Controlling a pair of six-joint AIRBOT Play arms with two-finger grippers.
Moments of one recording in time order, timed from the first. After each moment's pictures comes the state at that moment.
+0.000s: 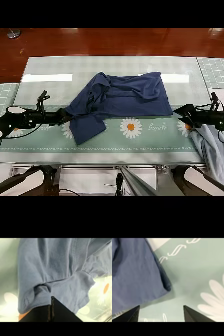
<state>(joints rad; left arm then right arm) 0.22 -1.22 0.51 0.59 -1.00 -0.98 -0.58 -1.17 0.60 -0.78 1.04 1.19</state>
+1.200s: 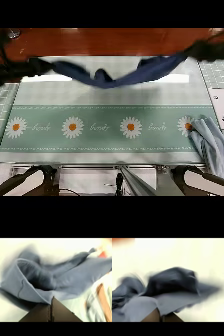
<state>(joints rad) 0.24 -1.17 1.20 0.41 -1.19 -1.04 -0.25 -1.30 1.57 -0.79 1.19 1.27</state>
